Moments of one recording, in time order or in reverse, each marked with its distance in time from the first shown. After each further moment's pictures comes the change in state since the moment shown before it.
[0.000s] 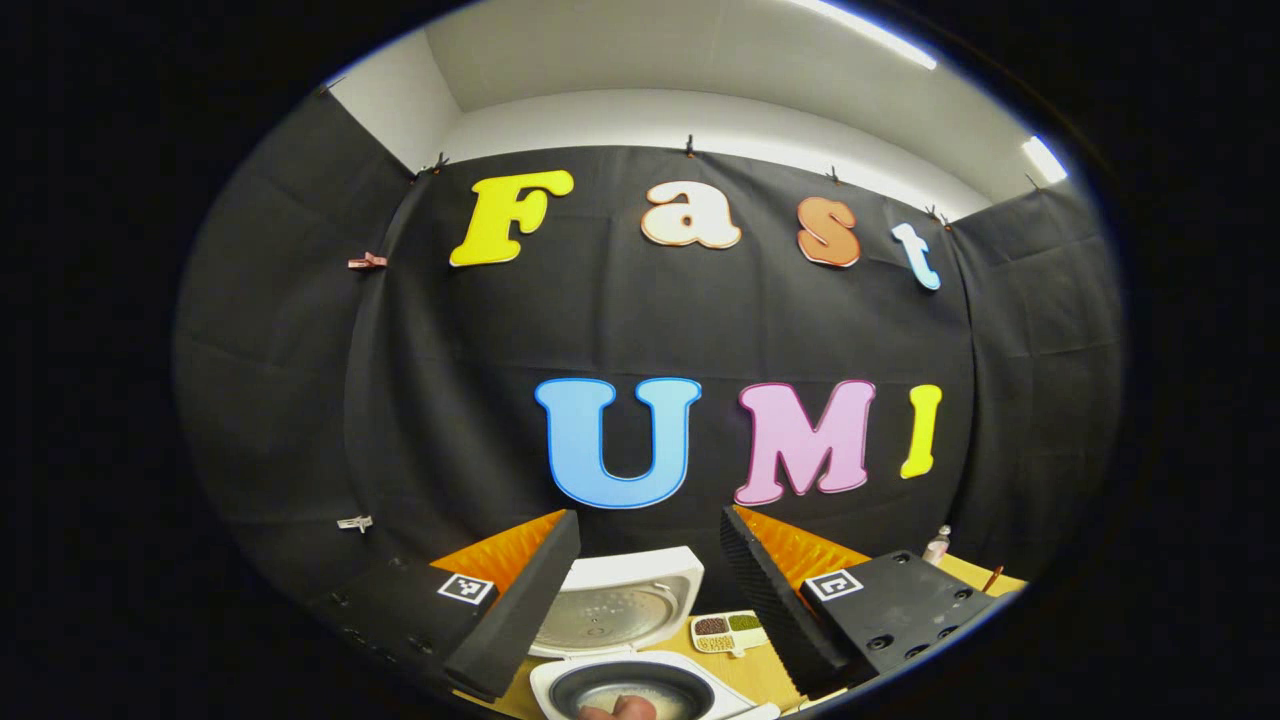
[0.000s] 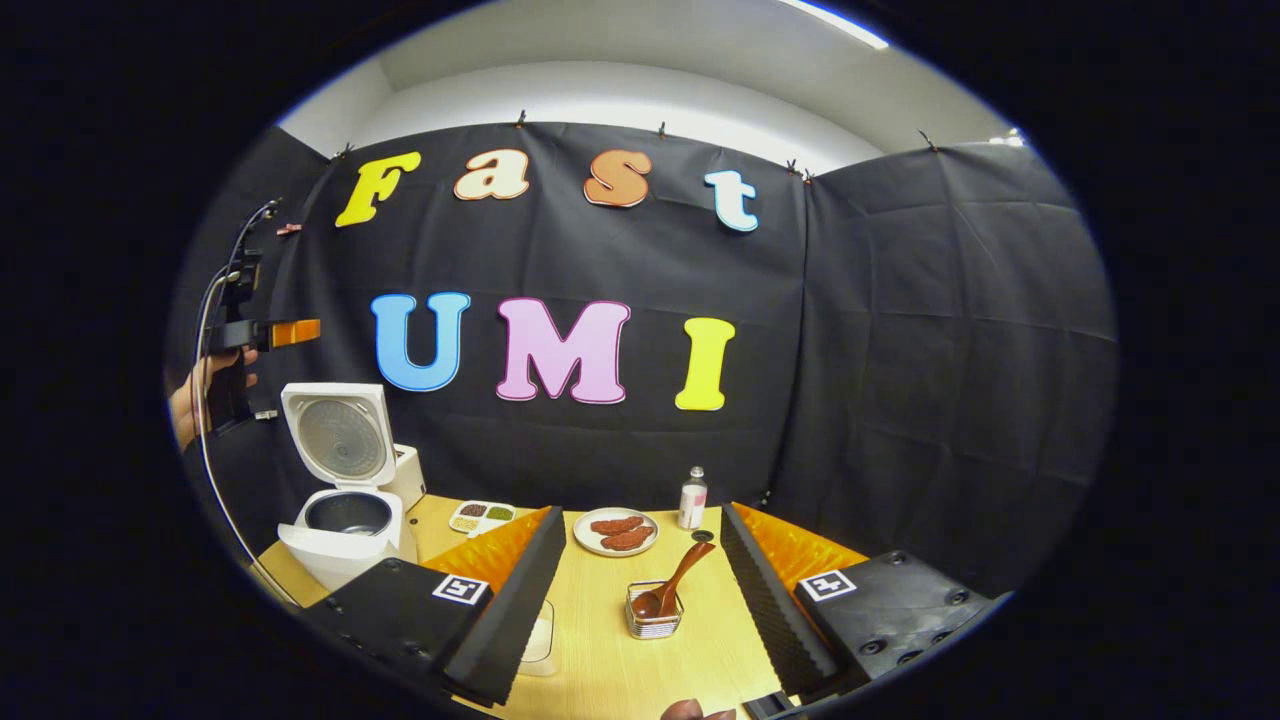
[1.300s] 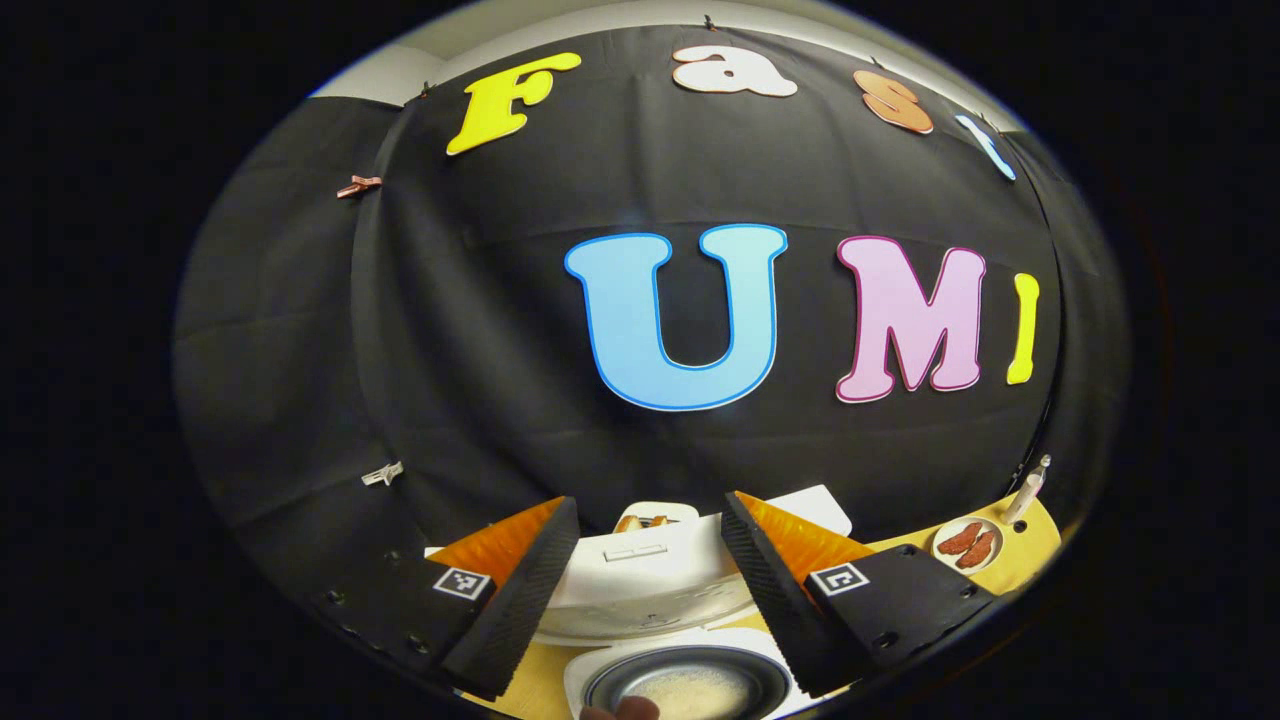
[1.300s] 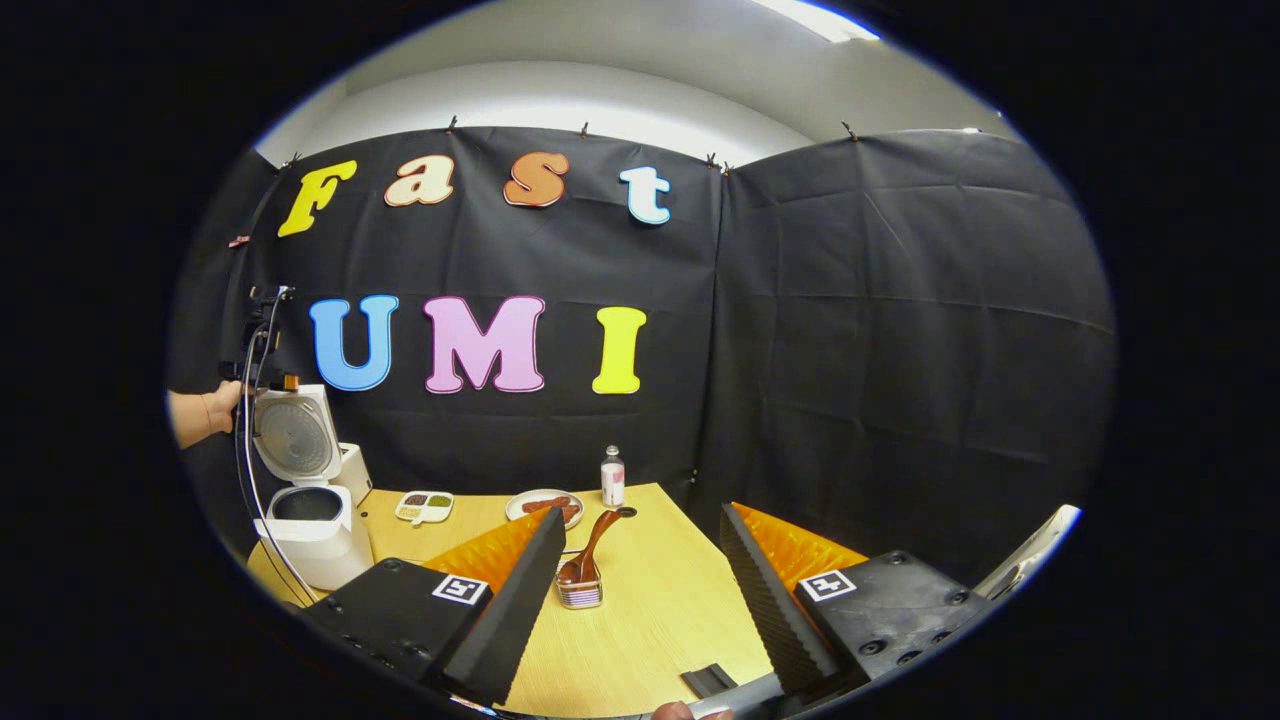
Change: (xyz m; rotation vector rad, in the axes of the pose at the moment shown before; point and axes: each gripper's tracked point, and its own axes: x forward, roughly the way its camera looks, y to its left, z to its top) left arm 0.108 0.041 -0.124 0.086 0.347 0.165; right arm -0.073 -0.094 -0.016 0.065 0.038 -0.185
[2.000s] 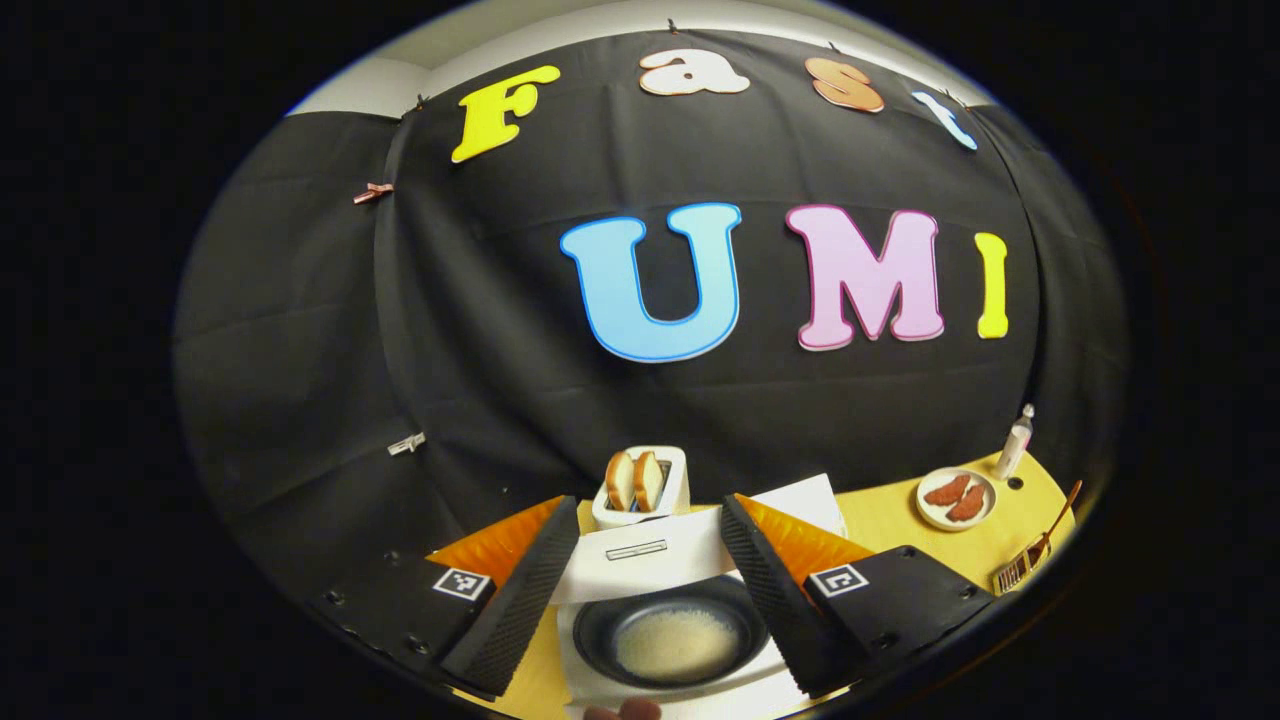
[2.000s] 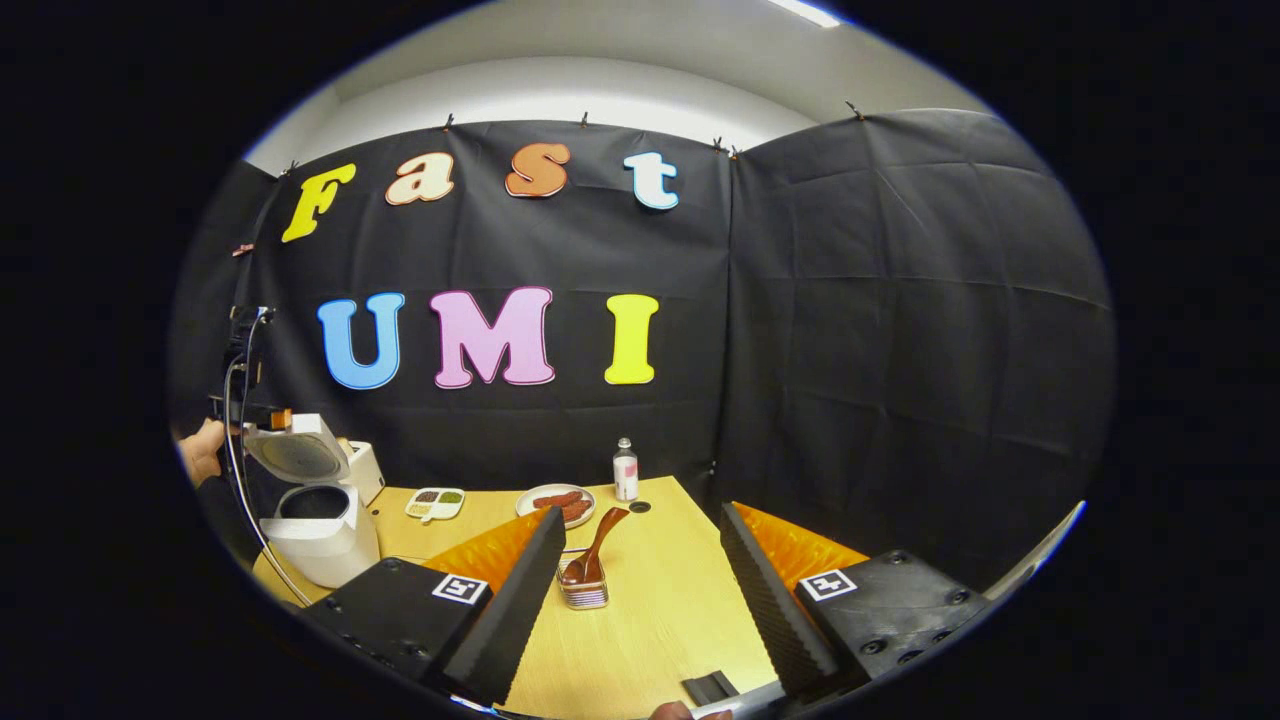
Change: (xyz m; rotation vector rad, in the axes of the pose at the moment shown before) left arm -0.110 -0.038 -0.085 0.066 0.076 0.022; right arm 0.039 -0.013 -0.007 0.020 0.027 0.070
